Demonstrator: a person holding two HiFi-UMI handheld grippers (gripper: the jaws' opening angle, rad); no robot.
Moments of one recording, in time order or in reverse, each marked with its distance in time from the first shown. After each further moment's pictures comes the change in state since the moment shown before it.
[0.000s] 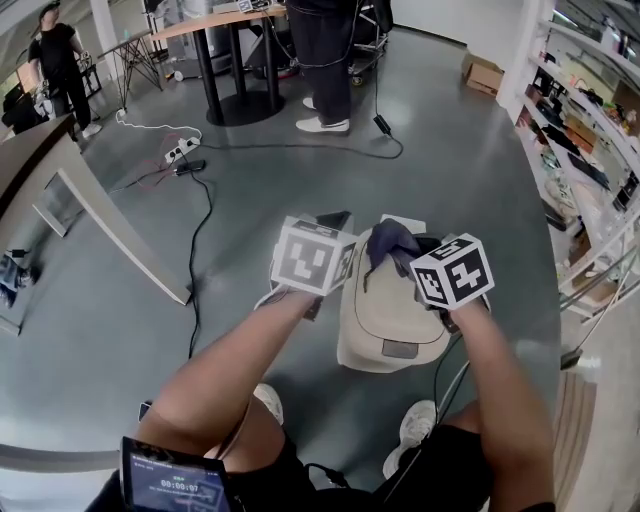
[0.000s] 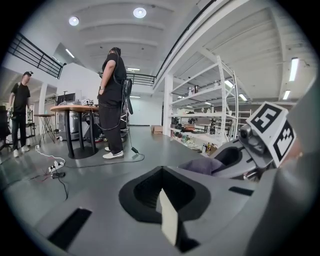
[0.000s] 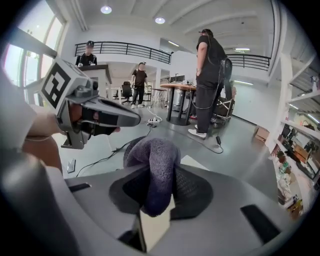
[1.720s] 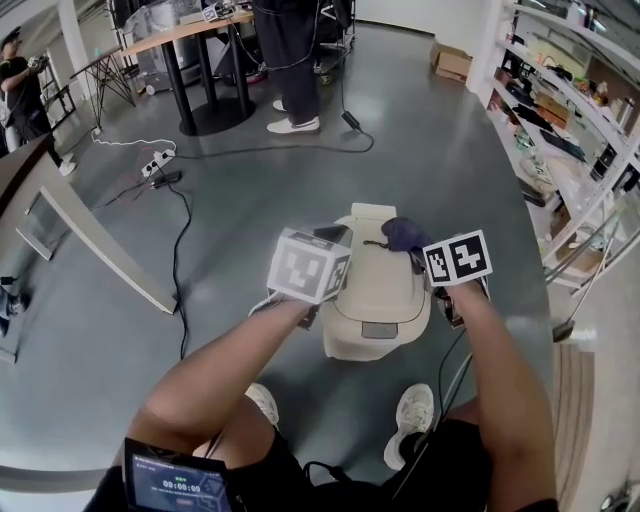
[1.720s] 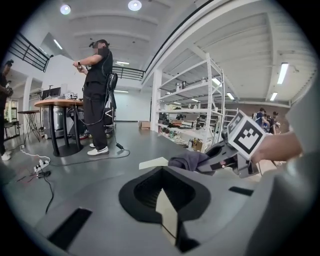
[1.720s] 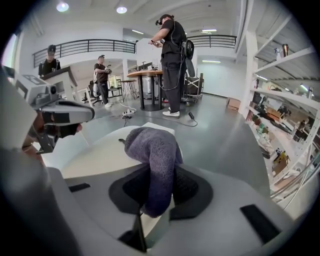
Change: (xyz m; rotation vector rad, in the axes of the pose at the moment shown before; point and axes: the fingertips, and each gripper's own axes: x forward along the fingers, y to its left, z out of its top) left arm 0.002 -0.066 -0.022 0.038 0.044 -0.134; right arm -0.029 -0.070 -0.106 0.307 0.153 -0.181
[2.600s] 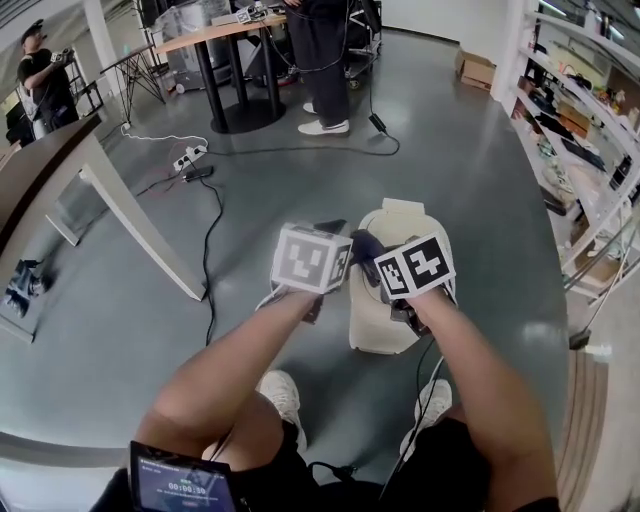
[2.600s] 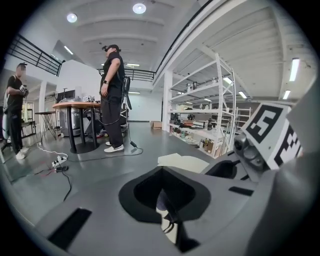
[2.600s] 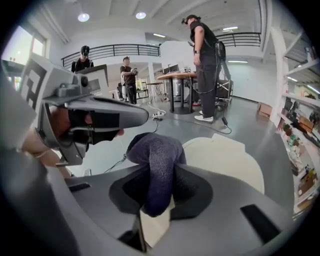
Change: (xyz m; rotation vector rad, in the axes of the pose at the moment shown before) left arm -0.065 0.032 -0.015 -0.043 0.006 0.137; right arm -0.009 0.183 0.027 -0.143 -0.039 0.258
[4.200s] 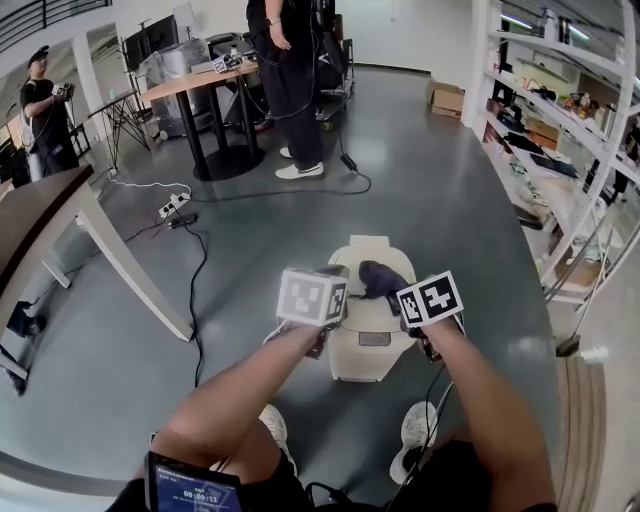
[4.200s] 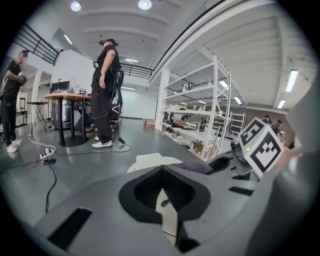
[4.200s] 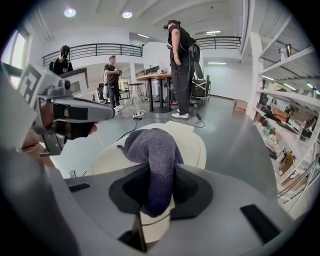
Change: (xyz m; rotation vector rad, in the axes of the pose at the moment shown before) left arm 0.019 -0.068 -0.001 -0.053 0.023 -0.095; right arm -0.061 -0.095 -0.067 0.111 0.004 -0.189
